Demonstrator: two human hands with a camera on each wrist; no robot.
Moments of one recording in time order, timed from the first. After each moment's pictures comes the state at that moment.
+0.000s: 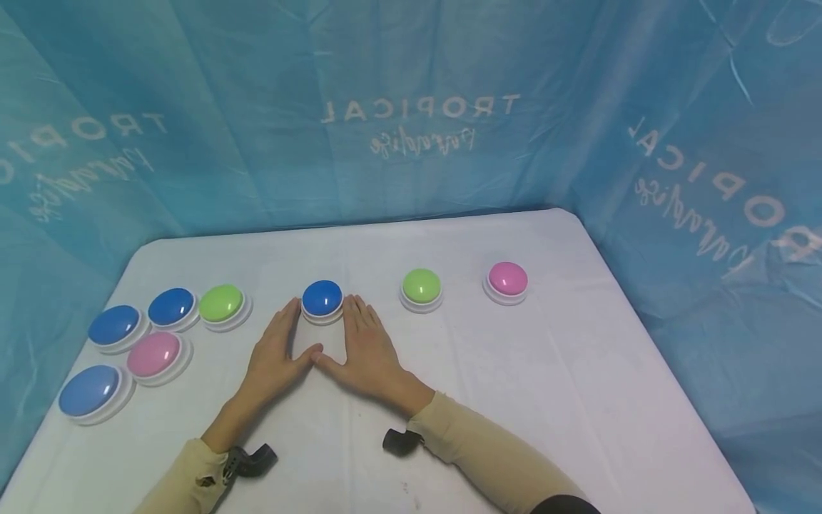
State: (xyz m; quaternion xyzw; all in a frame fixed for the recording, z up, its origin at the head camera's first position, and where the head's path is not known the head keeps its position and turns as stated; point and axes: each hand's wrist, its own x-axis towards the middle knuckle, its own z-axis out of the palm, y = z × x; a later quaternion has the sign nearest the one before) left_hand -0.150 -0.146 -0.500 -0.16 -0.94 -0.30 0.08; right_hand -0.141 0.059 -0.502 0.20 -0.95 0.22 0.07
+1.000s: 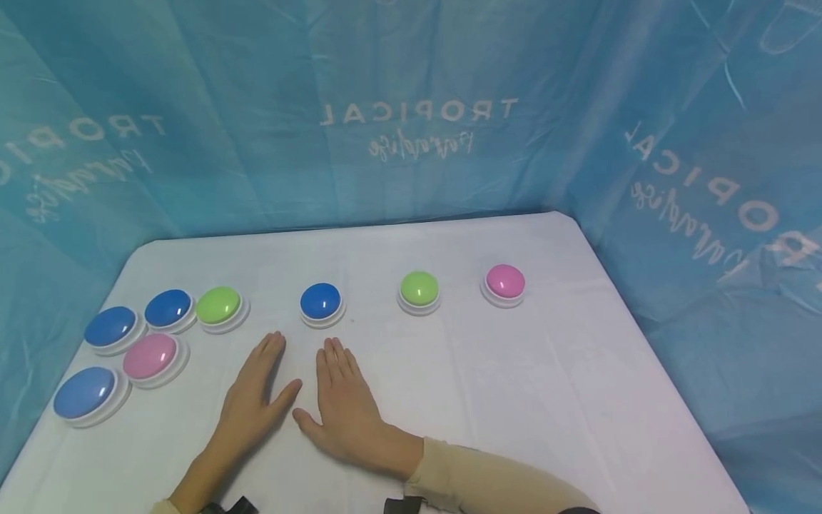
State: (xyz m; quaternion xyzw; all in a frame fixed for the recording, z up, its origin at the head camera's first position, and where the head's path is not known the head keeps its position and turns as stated) left_hand -0.090 -0.167 -0.500 -0.16 -0.93 -0.29 0.13; right_hand -0.066 0.025 -0.502 0.25 -0.96 0.13 0.07
